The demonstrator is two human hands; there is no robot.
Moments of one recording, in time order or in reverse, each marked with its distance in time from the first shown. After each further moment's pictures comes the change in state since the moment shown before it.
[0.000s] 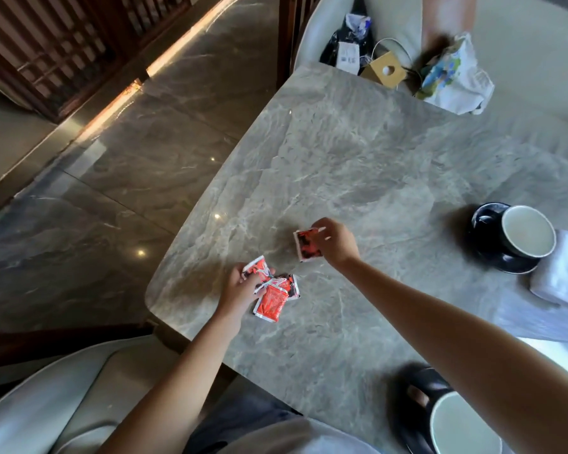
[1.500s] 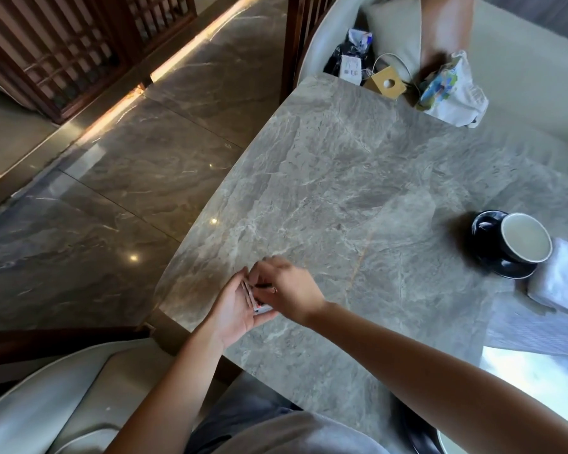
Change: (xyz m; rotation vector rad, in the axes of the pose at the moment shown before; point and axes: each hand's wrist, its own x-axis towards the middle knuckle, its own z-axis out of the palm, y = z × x) left_hand -0.011 -0.003 -0.044 -0.404 -0.430 -0.346; right_hand -0.093 -0.052 0.049 -0.238 -0.226 -0.716
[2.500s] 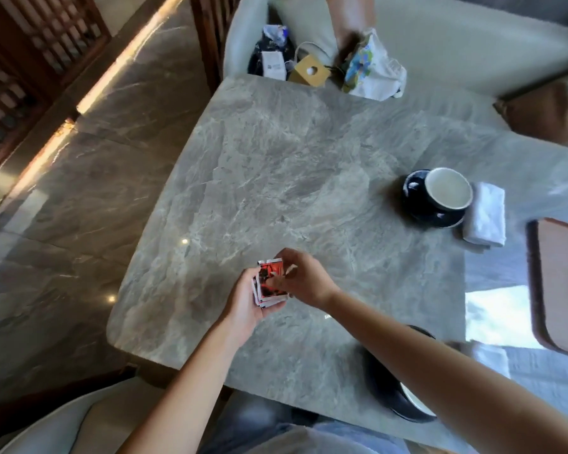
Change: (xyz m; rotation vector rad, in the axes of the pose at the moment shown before) left_hand 0.026 -0.038 0.095 0.345 0.080 0.033; right_hand -0.063 0.046 -0.054 0.504 0.167 0.582
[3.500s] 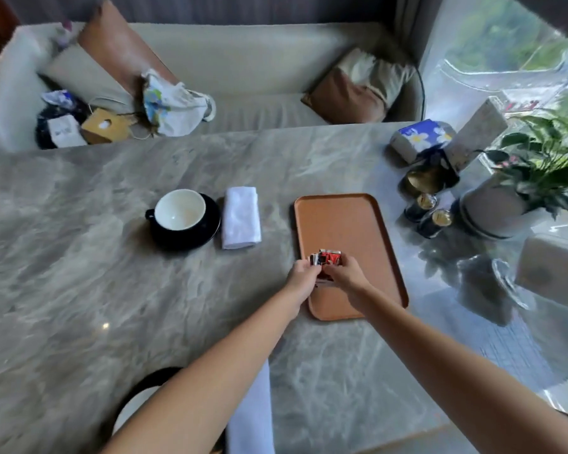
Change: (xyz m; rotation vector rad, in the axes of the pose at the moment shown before) left_hand 0.063 -0.257 0.497 0.890 -0.251 0.069; right_hand -0.210 0.309 -0.386 0.498 0.689 0.432
